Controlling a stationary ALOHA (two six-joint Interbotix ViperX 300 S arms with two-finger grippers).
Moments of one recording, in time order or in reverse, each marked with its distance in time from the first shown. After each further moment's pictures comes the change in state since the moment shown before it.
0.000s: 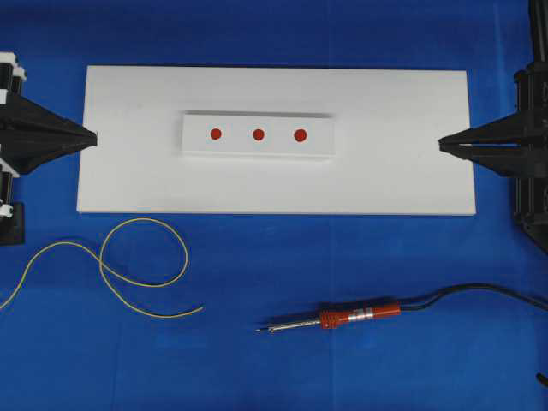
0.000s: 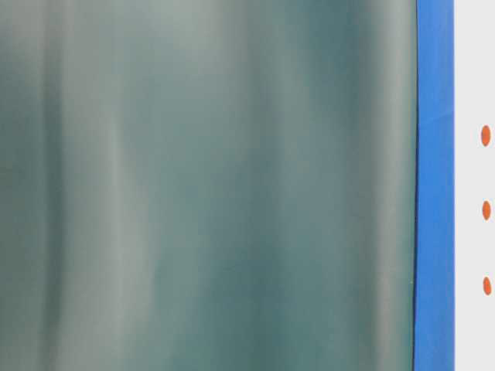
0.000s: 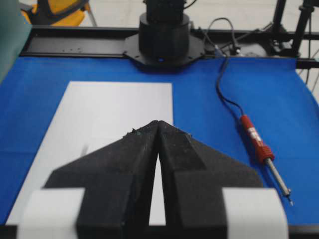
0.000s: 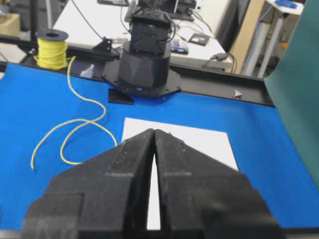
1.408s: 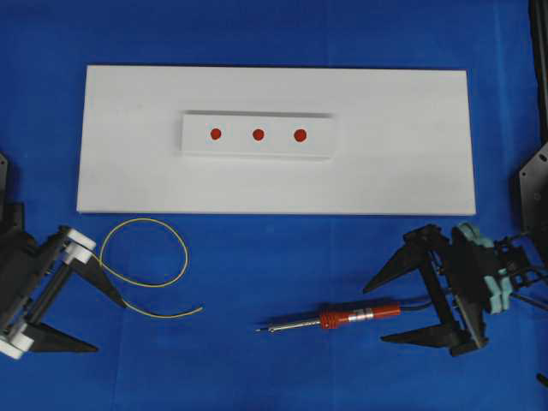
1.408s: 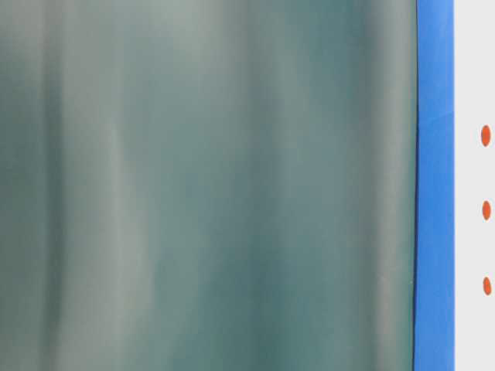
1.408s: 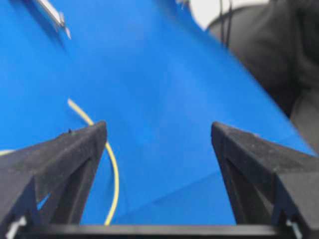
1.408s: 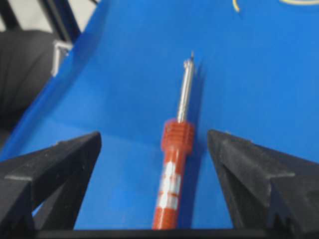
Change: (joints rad) left arm -0.575 0.686 0.066 -0.003 -0.360 -0.094; right arm 0.526 0.854 -0.031 0.252 -0.419 0.196
